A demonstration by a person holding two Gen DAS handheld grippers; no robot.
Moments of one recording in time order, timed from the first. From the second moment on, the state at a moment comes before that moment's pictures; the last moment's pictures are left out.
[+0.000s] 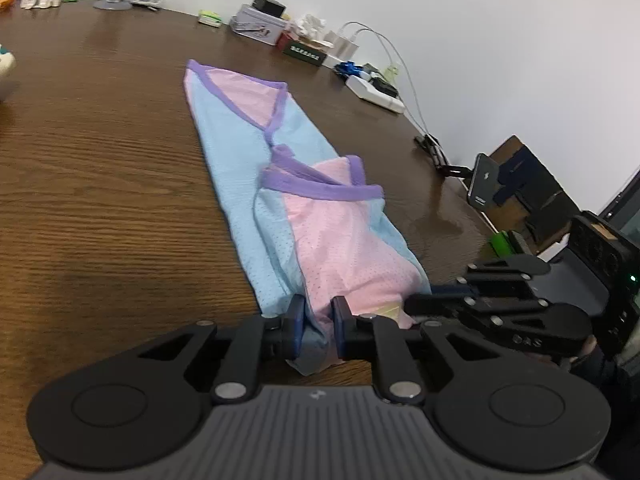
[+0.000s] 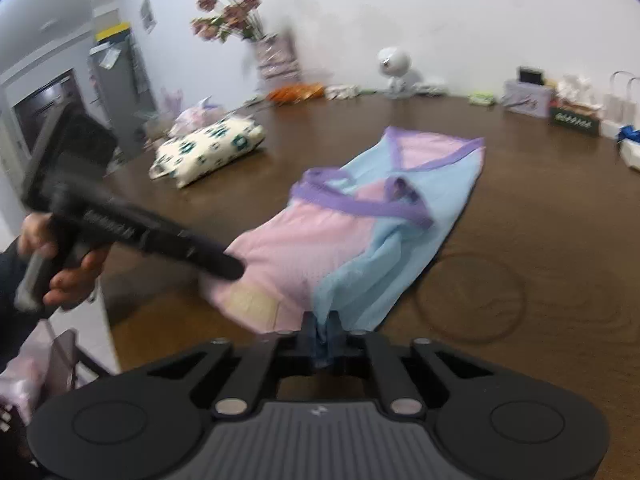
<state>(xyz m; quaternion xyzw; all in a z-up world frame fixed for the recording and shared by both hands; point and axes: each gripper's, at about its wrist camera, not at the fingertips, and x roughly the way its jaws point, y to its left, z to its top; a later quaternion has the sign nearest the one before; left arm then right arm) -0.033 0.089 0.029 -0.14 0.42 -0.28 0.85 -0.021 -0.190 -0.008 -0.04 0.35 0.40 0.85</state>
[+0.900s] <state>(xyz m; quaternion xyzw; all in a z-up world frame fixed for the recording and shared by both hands) -0.123 0.090 0.067 -0.05 0.33 -0.36 0.87 -0.104 -0.219 0.012 0.01 0.32 0.41 0.85</state>
